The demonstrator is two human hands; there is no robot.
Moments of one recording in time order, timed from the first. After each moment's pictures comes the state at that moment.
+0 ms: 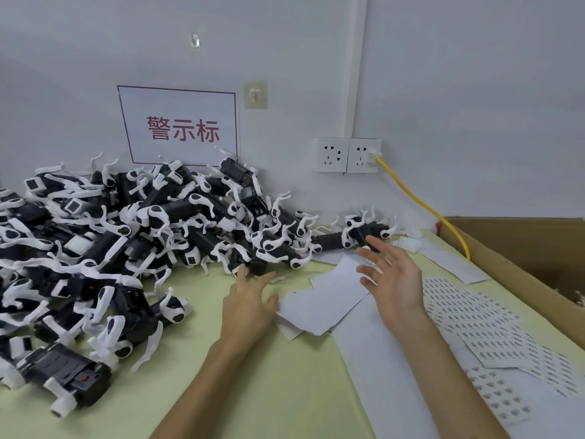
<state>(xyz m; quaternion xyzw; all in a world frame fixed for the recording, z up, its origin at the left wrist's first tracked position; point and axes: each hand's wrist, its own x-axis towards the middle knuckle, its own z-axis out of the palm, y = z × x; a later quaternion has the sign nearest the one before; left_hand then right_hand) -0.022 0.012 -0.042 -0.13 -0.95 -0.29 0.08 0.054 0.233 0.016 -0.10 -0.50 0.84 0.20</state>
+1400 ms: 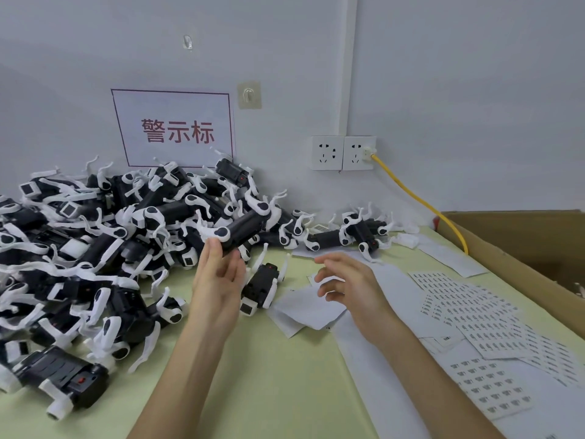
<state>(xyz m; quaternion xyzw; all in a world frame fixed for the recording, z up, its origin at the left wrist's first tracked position) -0.006 -0.004 0.006 -0.01 -0.33 -0.95 0.01 0.060 0.193 0.009 -0.01 -0.66 0.75 0.12</state>
